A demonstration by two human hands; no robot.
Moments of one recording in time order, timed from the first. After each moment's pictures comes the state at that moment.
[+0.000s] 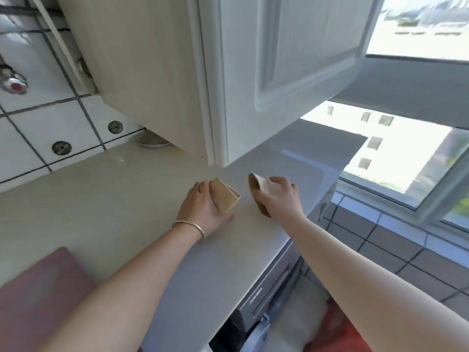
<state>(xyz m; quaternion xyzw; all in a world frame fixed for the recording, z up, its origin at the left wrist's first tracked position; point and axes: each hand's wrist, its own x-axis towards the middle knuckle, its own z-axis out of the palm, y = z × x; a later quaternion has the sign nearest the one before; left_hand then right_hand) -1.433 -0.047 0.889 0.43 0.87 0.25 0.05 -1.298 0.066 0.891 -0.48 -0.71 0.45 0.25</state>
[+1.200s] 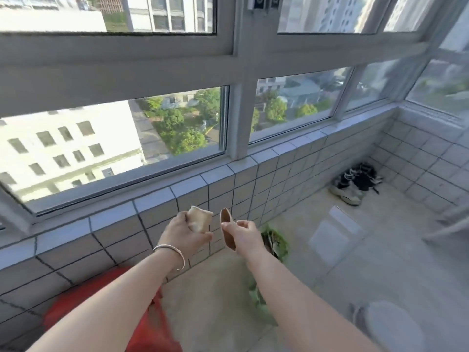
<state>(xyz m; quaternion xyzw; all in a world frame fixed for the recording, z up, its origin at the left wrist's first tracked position) -0.659 0.125 0.799 0.75 0.53 0.10 0.38 -0.539 0.029 0.789 -0.76 -0.12 0.42 0.48</state>
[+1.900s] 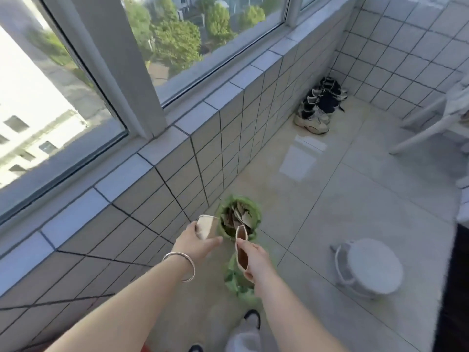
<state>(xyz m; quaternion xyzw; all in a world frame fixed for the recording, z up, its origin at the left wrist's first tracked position) -0.360 0.183 0.640 0.74 0.47 -0.15 0.46 -0.300 0.041 0.611 -0.69 0.22 0.46 0.52</state>
